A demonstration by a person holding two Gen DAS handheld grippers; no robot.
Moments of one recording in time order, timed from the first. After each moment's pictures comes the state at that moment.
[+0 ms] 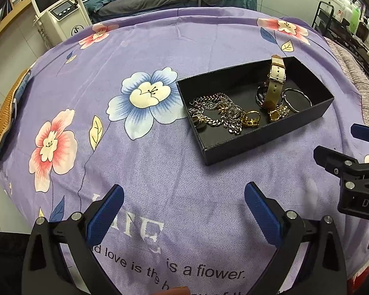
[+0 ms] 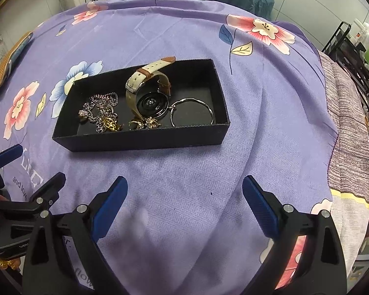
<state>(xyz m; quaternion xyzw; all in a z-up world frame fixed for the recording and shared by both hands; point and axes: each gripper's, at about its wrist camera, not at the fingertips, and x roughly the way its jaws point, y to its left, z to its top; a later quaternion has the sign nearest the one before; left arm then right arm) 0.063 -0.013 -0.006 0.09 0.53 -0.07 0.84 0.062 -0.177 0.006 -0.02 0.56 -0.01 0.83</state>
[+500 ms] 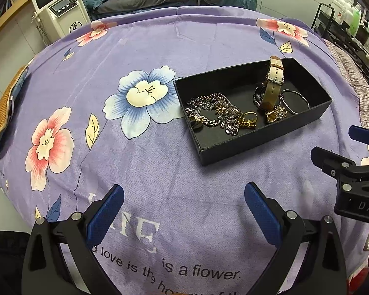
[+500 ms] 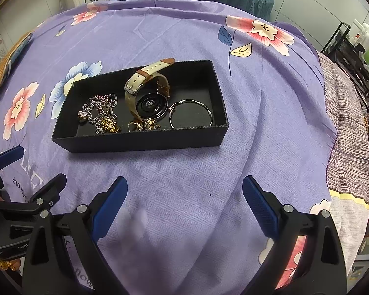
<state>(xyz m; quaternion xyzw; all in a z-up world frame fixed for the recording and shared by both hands) 0.066 -0.014 -0.007 0.08 0.54 -0.07 0.84 0.064 -0.177 0.009 -0.02 0.56 -0.01 0.83</state>
